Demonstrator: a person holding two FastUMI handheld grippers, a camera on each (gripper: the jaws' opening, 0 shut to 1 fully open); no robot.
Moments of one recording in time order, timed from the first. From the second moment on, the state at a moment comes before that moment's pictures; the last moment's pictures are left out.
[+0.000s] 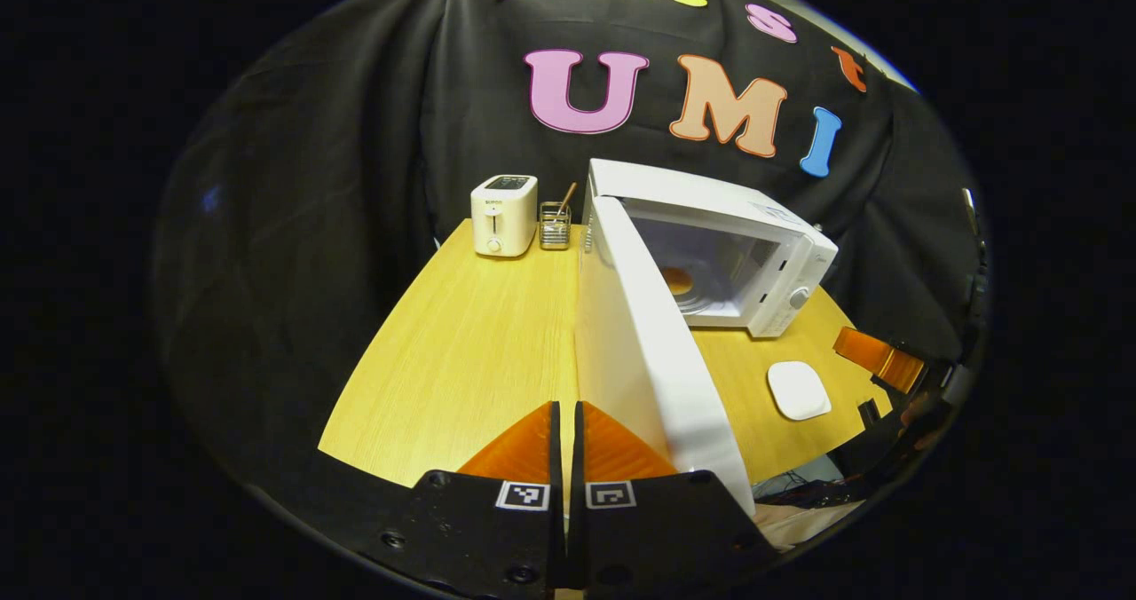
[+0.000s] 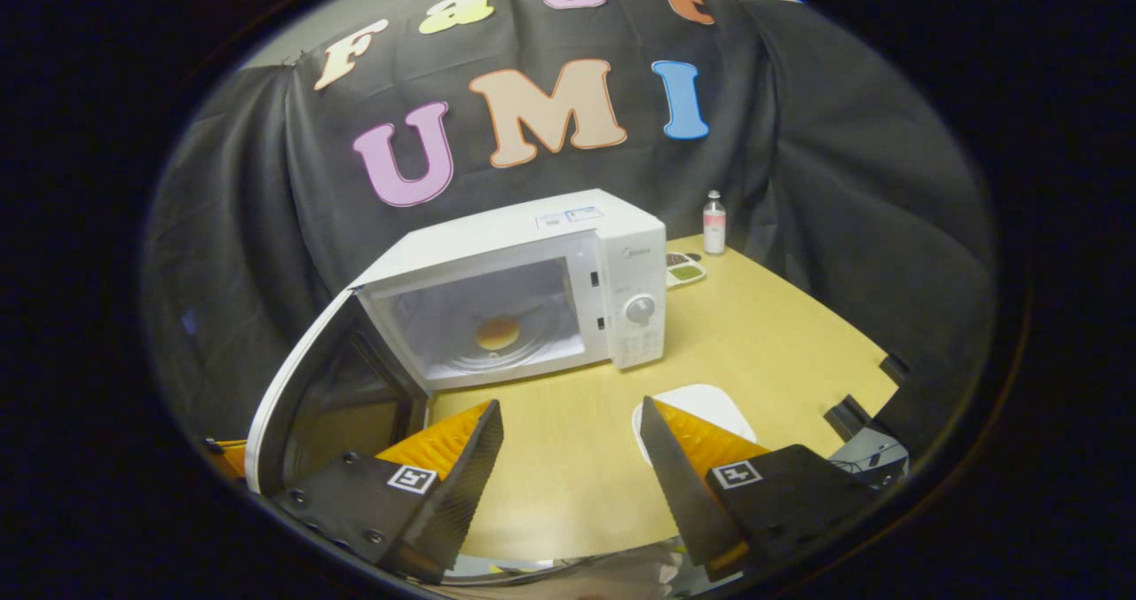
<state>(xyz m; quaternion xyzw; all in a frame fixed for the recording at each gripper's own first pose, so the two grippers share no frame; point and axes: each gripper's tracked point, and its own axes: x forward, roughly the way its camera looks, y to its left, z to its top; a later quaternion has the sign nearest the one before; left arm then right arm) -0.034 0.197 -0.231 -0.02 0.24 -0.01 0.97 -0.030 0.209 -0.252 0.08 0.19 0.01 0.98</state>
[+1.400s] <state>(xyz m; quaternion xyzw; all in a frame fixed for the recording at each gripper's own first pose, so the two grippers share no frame) 0.020 0.025 -0.218 0.01 0.21 -0.07 0.98 0.019 0.038 -0.208 0.09 0.14 -0.04 0.99</state>
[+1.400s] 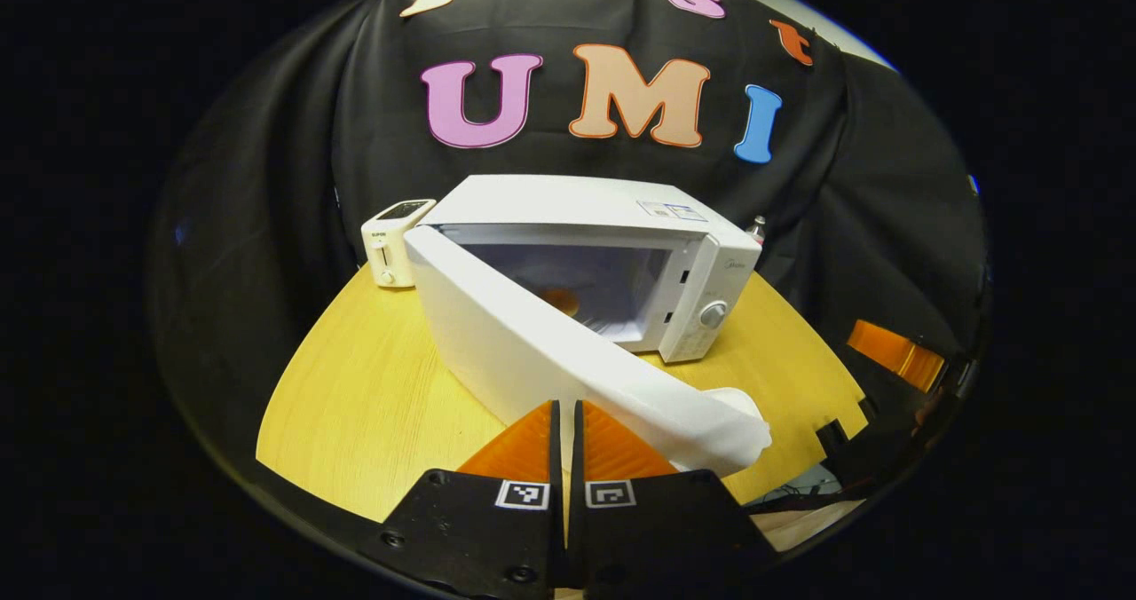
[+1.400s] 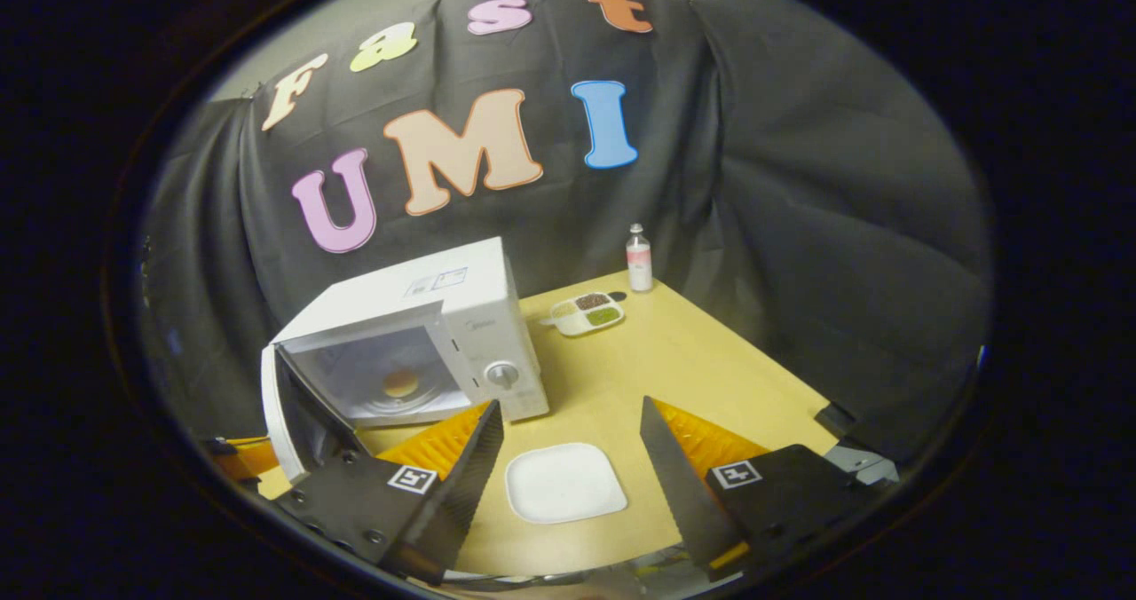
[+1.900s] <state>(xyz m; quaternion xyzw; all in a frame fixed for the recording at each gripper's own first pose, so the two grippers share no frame) 0.063 -0.020 -0.204 0.04 0.17 -0.08 0.98 0.038 -0.003 -0.182 0.11 0.08 -0.06 0.99</state>
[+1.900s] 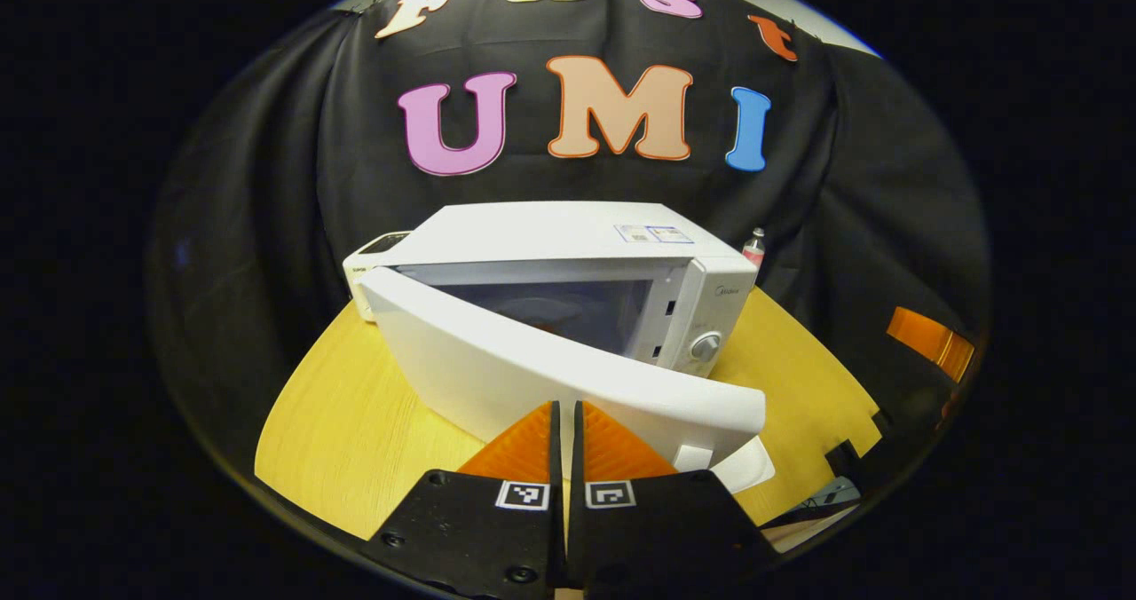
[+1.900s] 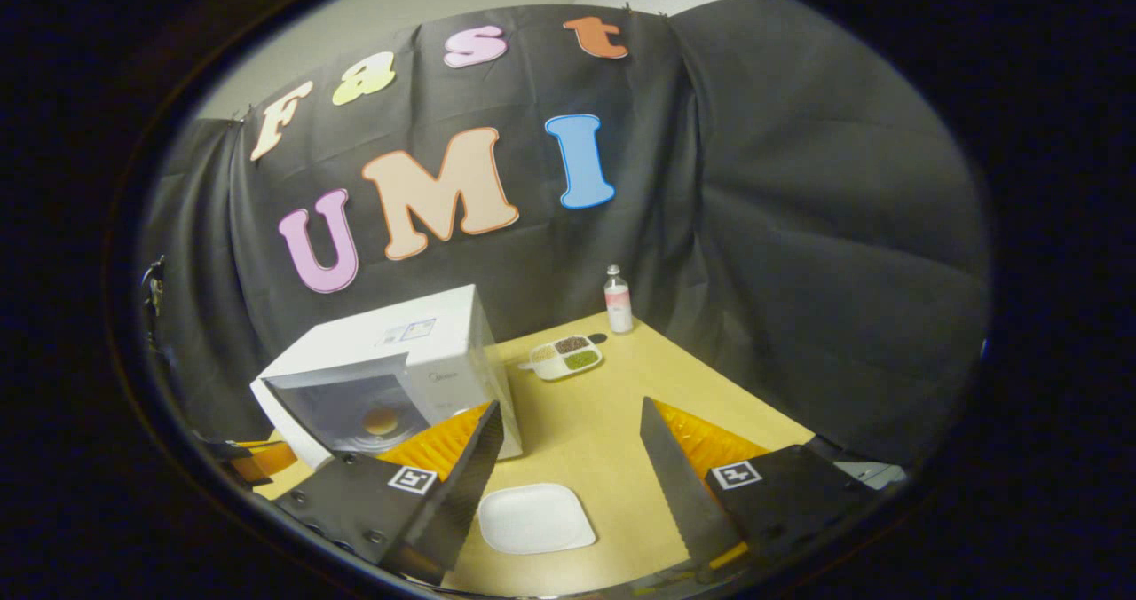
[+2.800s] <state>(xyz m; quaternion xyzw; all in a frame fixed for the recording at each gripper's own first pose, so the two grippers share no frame) 0.138 -0.089 -0.189 0.01 0.14 -0.09 0.99 0.046 -0.021 -0.169 0.12 0.05 -0.04 0.99</state>
